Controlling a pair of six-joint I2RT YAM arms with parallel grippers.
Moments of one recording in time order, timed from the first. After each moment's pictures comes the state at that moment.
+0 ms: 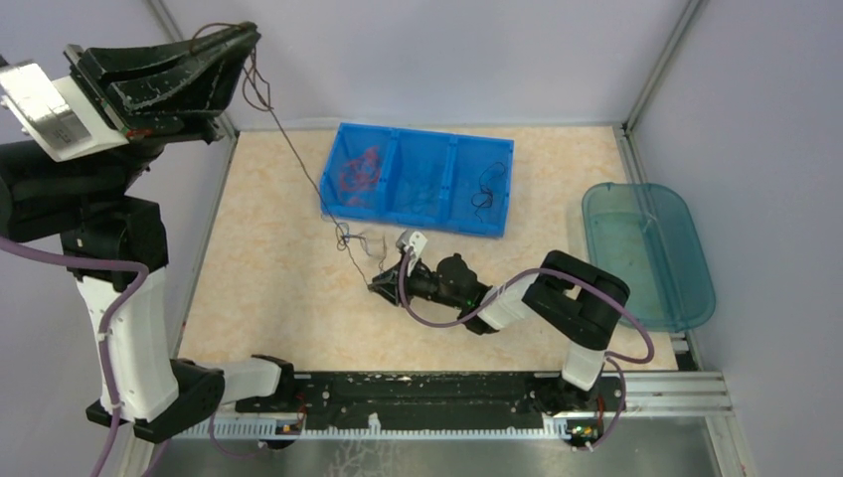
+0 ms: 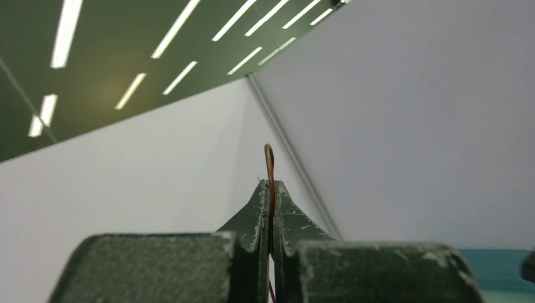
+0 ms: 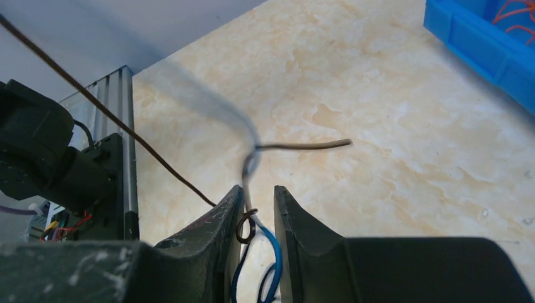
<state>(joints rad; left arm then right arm) -0.30 1.26 2.18 0.03 0.75 -0.14 1.01 1.75 0.62 1.08 -0.23 0.29</state>
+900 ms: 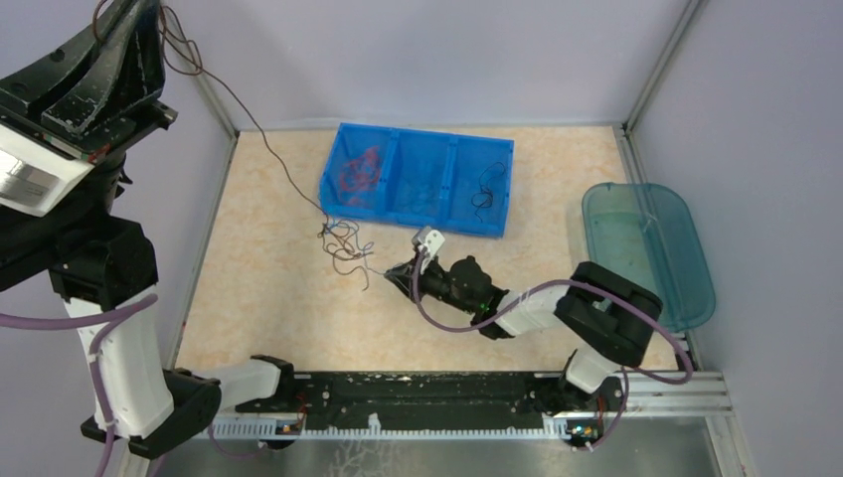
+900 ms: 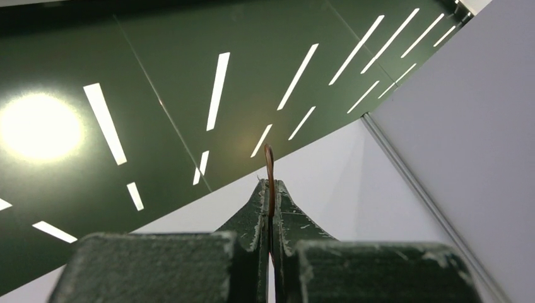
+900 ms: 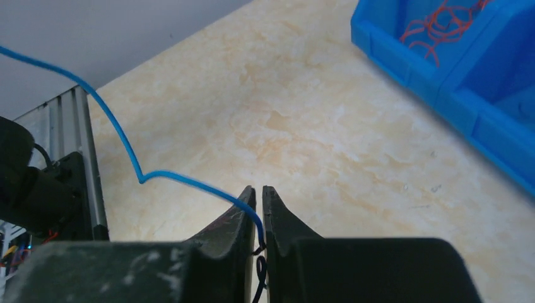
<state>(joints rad) -0.30 1.22 2.17 0.19 0.50 0.16 1.01 1.63 0.53 1.04 -0.05 0.25</state>
